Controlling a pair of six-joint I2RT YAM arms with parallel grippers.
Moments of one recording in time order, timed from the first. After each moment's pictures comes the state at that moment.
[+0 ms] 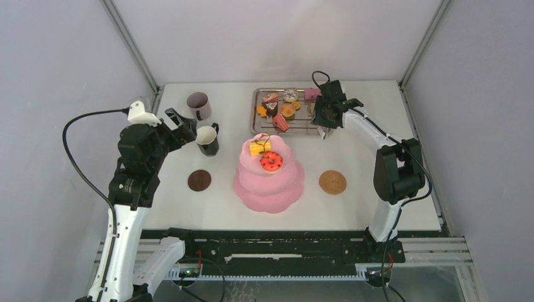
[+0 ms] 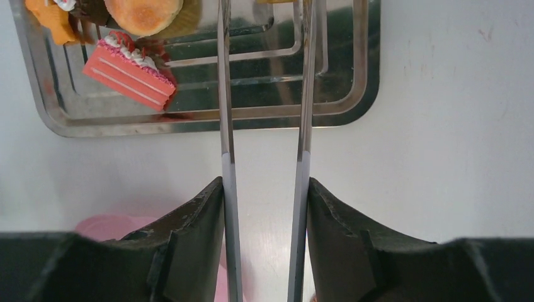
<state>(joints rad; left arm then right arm) -0.12 0.78 1.09 -0.54 -0.08 -0.45 0.32 1.82 1.48 -0.56 0.11 0.47</state>
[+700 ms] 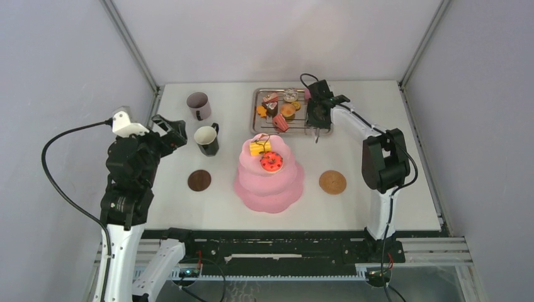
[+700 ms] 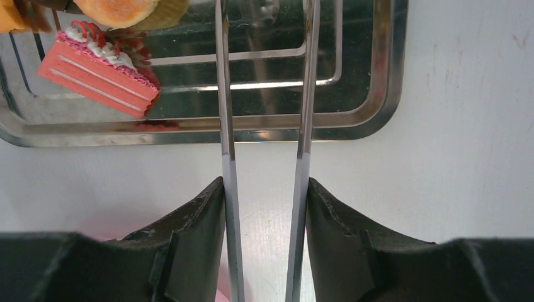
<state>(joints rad) -0.12 0.68 1.09 -0.55 -0.17 -0.45 0.36 1.99 1.61 -0.63 0.16 0.46</state>
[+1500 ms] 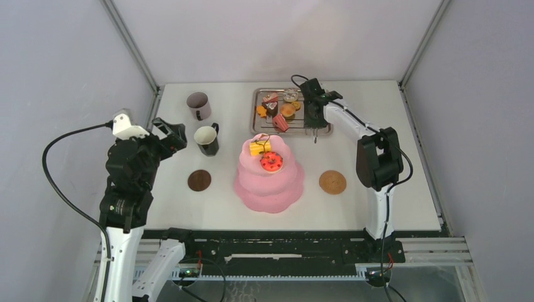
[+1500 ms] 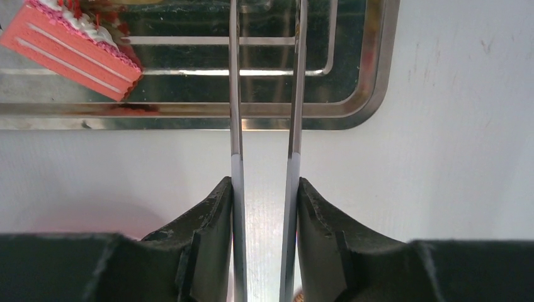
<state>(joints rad) -0.12 0.66 1.09 -0.59 -0.18 -0.44 0.41 2.05 1.74 -0.77 0.26 0.38</state>
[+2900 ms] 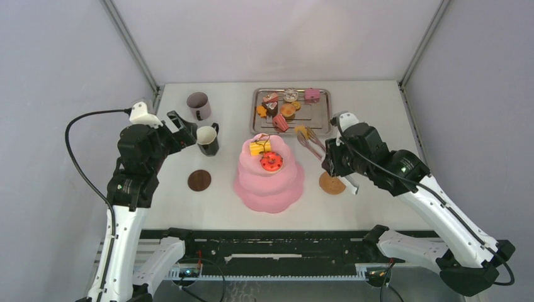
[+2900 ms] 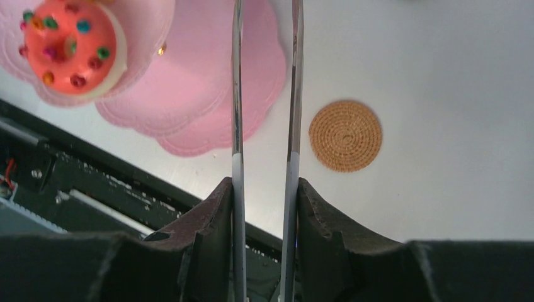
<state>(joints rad) -0.12 0.78 1.11 -0.61 -0.06 -0.41 0.70 0.99 1.27 -1.02 0.15 0.30</state>
